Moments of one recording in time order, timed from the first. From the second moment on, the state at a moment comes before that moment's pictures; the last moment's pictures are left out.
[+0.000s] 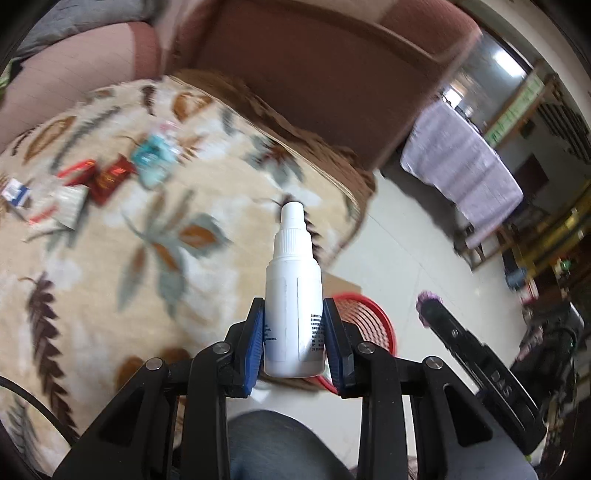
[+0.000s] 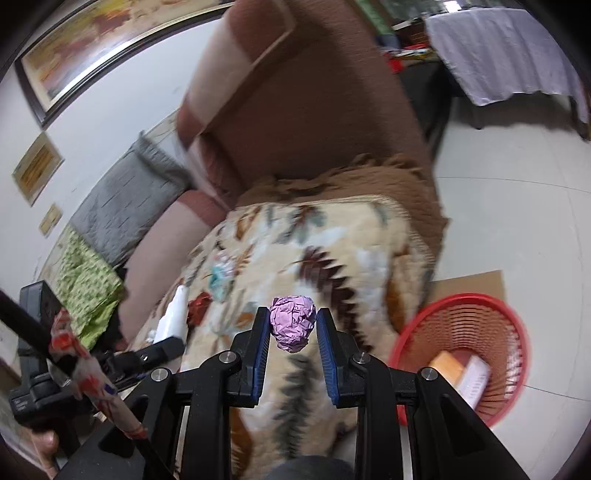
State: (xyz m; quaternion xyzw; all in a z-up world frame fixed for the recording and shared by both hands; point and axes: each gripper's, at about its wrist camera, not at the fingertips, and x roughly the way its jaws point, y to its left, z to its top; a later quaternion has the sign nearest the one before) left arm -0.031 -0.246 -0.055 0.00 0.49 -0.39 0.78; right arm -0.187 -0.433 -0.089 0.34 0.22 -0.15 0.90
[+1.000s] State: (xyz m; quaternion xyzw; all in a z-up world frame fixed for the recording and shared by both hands) left arm -0.121 -0.372 -0.100 0.04 0.56 -0.44 0.70; right arm -0.290 -0.518 -0.127 0.44 0.23 -0.17 0.85
